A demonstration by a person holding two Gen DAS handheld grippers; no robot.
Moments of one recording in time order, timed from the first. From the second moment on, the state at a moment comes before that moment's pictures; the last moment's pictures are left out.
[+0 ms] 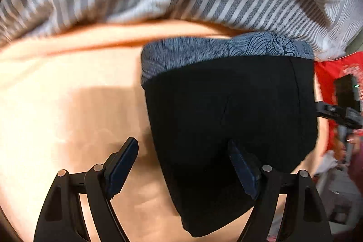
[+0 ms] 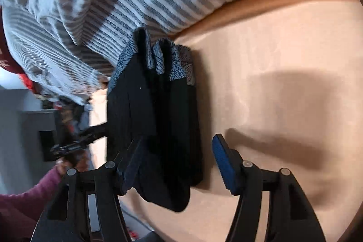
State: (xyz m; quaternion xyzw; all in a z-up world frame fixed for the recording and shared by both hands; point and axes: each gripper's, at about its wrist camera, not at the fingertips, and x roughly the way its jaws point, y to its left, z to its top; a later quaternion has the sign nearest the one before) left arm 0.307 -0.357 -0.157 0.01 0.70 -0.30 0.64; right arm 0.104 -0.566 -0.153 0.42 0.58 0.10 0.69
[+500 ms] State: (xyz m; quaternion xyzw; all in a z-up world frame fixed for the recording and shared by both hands) left arm 0.324 -0.366 -0.187 -0.06 0.72 -0.35 0.60; right arm 0.140 -0.540 -0.188 0.46 0.58 0.18 0.65
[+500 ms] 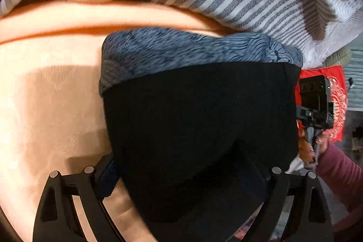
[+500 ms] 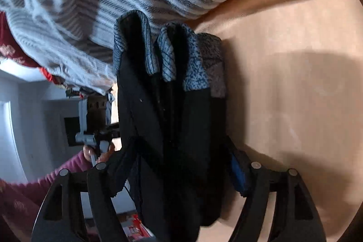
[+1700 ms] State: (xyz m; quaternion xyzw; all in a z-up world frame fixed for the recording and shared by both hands) left arm 0.187 -0.385 -0.113 -0.01 0.70 -0.31 0.65; right arm -0.002 -0.531 -0.141 0.49 0.59 0.09 0.64
